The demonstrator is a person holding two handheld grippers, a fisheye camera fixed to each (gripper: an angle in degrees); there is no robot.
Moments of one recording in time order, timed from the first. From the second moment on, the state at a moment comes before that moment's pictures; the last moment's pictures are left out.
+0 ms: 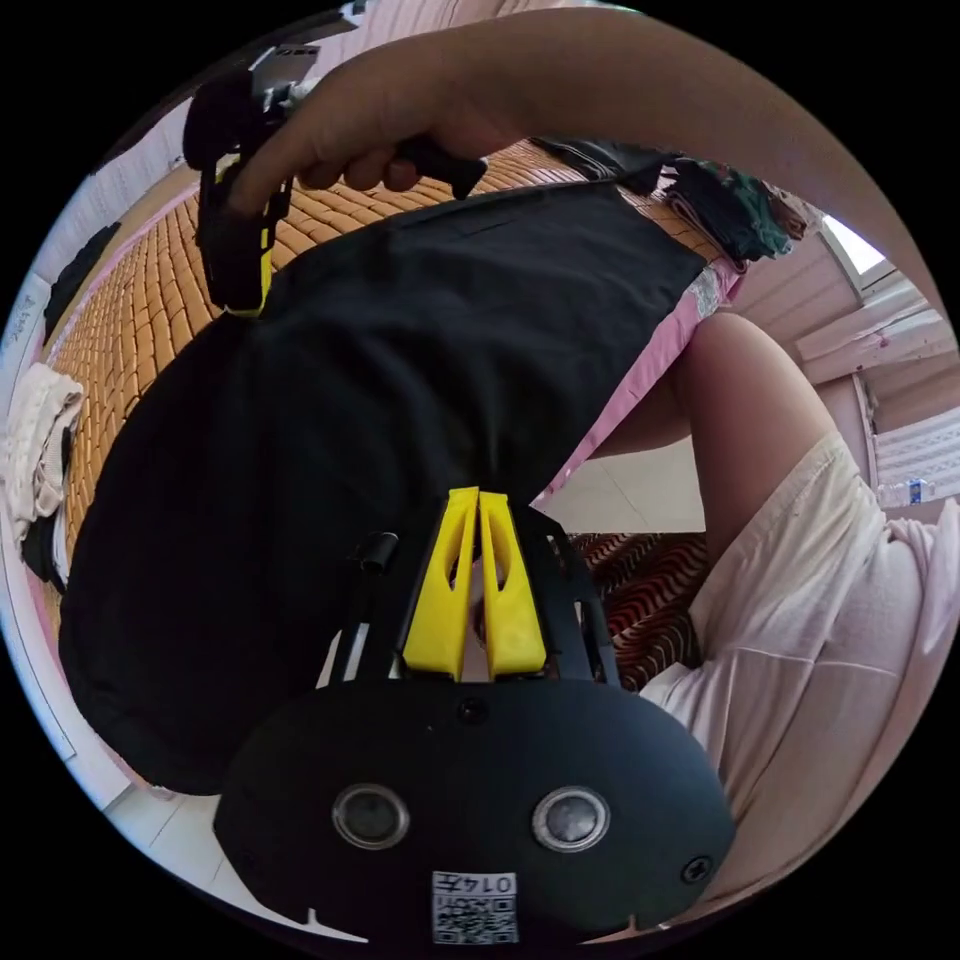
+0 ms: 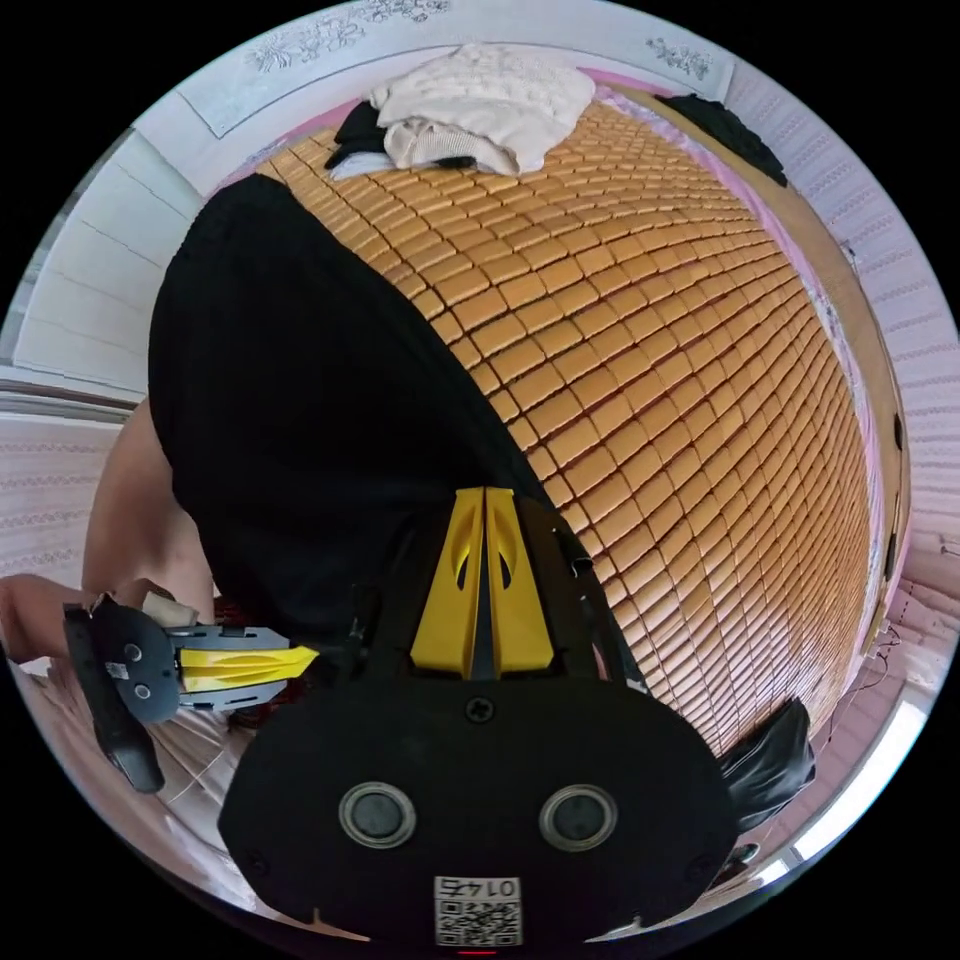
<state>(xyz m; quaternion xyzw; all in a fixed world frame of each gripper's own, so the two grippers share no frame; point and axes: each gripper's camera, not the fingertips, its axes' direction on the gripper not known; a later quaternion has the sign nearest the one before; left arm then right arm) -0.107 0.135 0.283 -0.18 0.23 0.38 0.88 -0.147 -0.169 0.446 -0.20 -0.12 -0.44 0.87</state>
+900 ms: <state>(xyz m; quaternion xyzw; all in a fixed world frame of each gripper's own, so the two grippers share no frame) 0.036 0.191 0.241 -0.15 0.11 0.54 0.82 0.510 0.053 0.372 -0.19 -0.10 0.23 0.95</state>
